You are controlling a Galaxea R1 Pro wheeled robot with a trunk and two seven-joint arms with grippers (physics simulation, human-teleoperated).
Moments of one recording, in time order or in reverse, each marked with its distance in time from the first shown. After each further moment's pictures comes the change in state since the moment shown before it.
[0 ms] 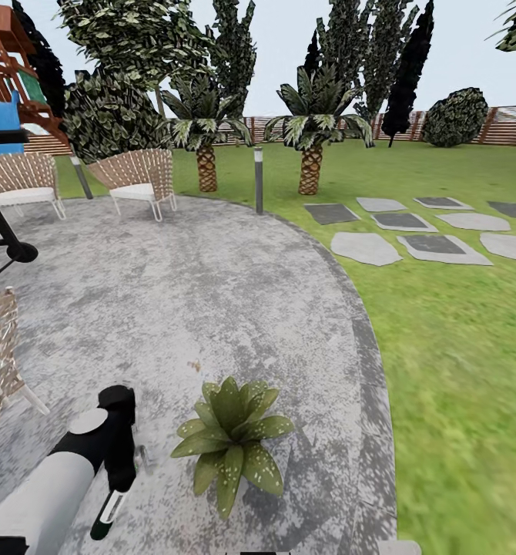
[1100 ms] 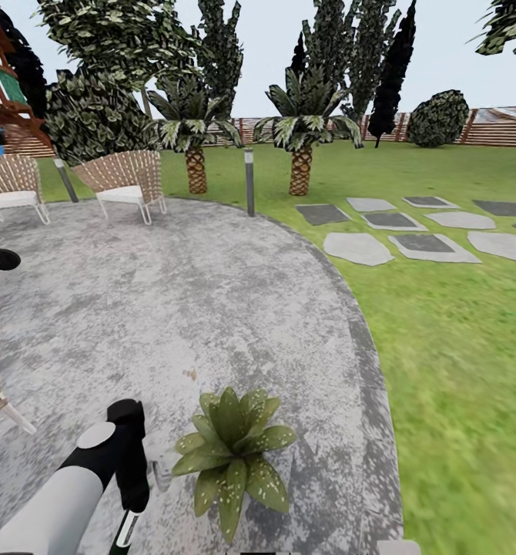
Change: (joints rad) left arm 0.048 -0.047 0.015 0.013 0.054 0.004 0.000; right arm 0.000 0.000 -0.001 -0.002 -0.001 0.002 -0.001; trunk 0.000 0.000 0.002
